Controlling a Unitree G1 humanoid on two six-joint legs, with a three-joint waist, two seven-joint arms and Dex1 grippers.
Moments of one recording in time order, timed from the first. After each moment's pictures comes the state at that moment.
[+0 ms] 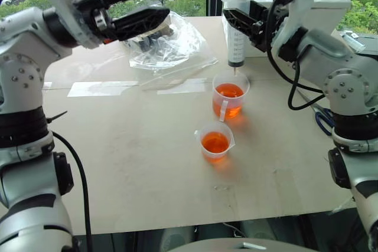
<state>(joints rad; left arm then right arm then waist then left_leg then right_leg) -0.98 0.89 0.18 0.02 -0.84 0.69 -0.98 -0.95 -0.48 0.10 -0.18 0.84 0.67 0.20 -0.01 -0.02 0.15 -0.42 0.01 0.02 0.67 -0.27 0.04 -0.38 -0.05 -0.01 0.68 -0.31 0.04</state>
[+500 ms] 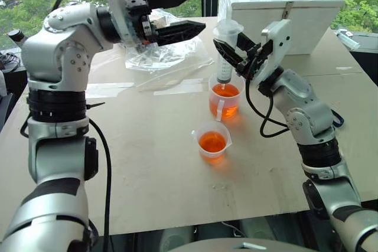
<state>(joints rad) -1.09 0.71 0.02 0.17 -0.61 0.57 -1.11 -0.72 -0.27 0.12 -0.10 0.52 0.32 0.41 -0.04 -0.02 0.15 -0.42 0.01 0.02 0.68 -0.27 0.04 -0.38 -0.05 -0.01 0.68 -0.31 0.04</state>
